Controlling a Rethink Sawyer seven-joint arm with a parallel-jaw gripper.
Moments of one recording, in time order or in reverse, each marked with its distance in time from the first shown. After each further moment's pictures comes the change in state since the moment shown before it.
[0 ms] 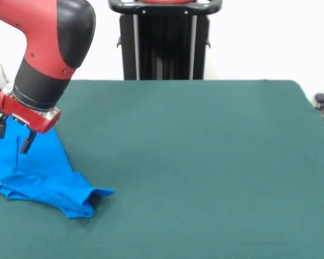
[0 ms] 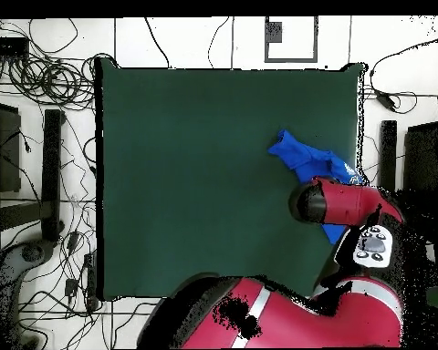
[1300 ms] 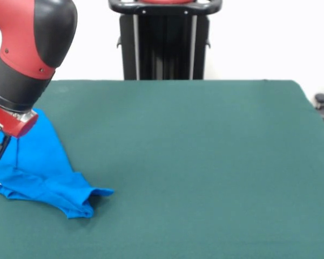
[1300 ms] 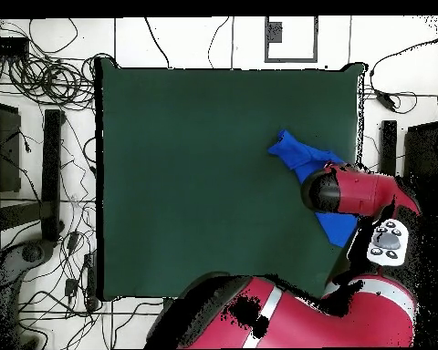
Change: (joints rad) arm -0.024 0.003 0.000 -0.087 0.000 0.018 0.000
